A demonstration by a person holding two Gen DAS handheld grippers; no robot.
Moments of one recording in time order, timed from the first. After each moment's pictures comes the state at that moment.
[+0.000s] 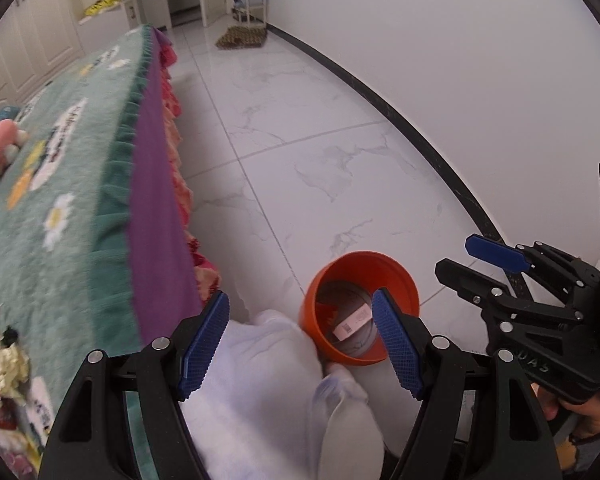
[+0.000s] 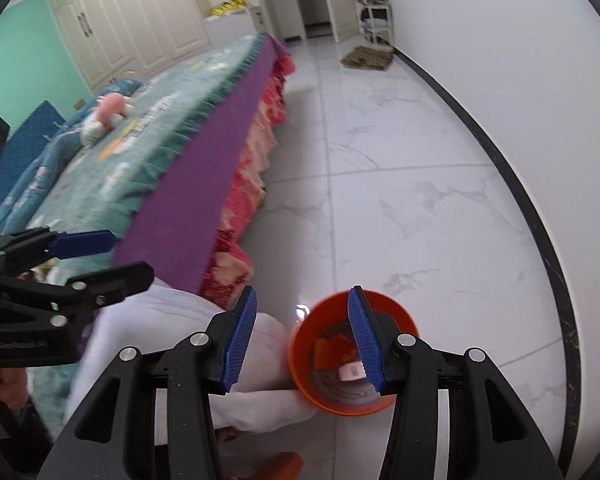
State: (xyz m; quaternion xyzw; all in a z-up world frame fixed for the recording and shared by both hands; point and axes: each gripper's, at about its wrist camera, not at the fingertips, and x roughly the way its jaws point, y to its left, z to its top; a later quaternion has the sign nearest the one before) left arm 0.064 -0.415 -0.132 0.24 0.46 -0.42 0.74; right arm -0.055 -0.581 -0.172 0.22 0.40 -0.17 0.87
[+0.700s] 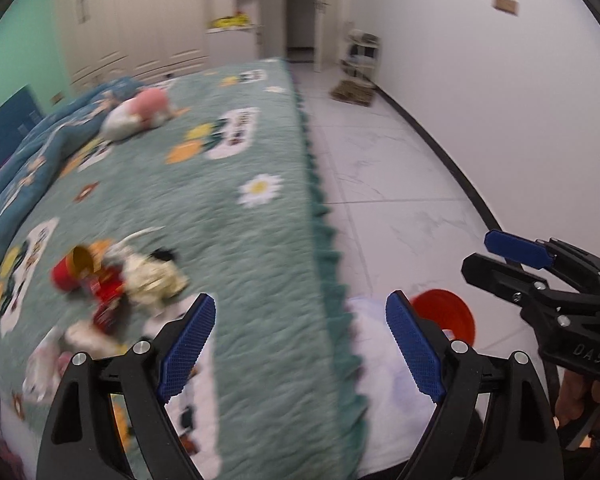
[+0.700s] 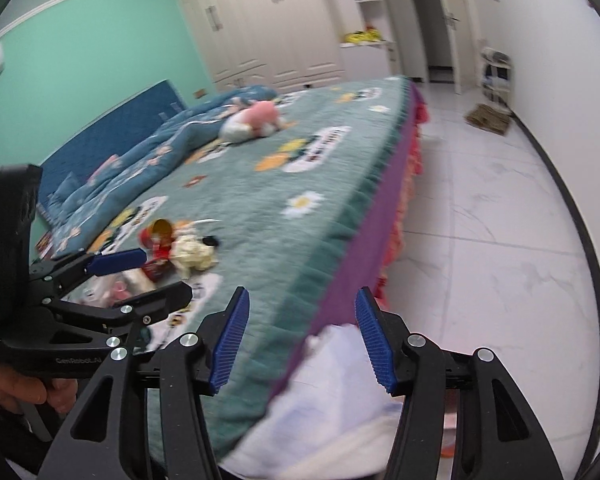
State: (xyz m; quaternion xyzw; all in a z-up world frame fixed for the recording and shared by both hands) left arm 0.077 -0.231 -0.055 0.14 0.41 -0.28 0.86; right arm 0.013 -0.422 -0.070 0.15 0.34 0.02 0.93
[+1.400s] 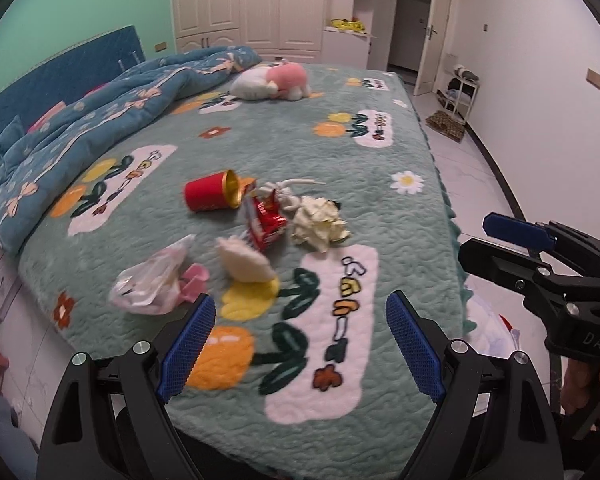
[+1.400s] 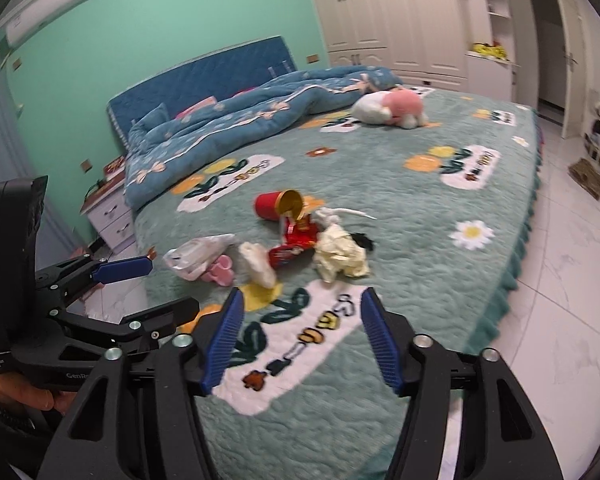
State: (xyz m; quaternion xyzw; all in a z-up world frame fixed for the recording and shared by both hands) left arm 0.081 -0.070 -0.049 0.06 0.42 -0.14 0.89; right arm 0.084 -0.252 -0.050 0.05 0.35 0.19 0.91
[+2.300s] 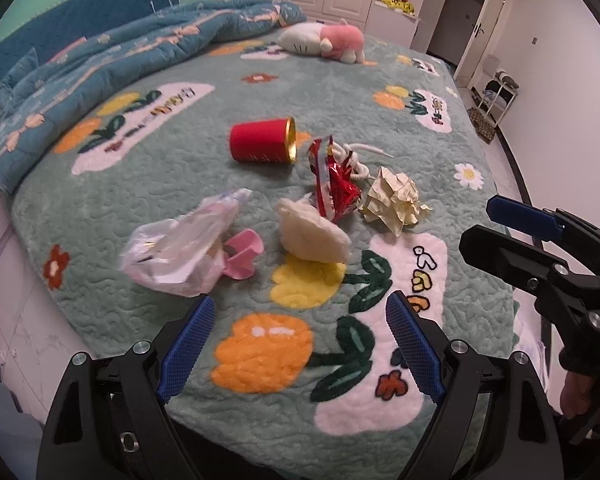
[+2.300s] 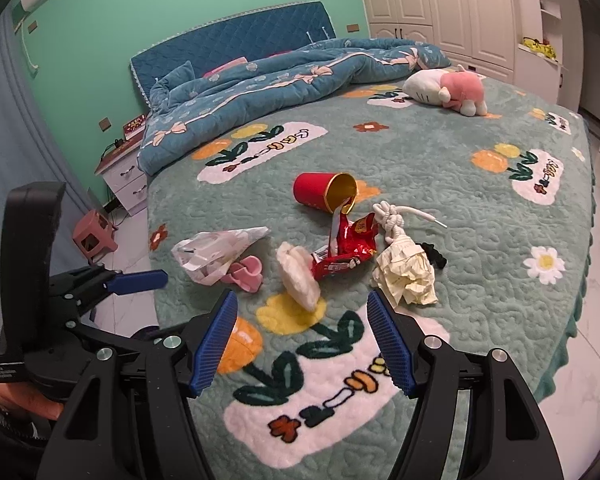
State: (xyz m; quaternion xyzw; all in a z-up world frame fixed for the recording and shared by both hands) left arm 0.139 -0.015 -0.096 -0.01 0.50 -0.11 0.86; right arm 0.163 -0.187 -0.081 0.02 0.40 0.24 0.88
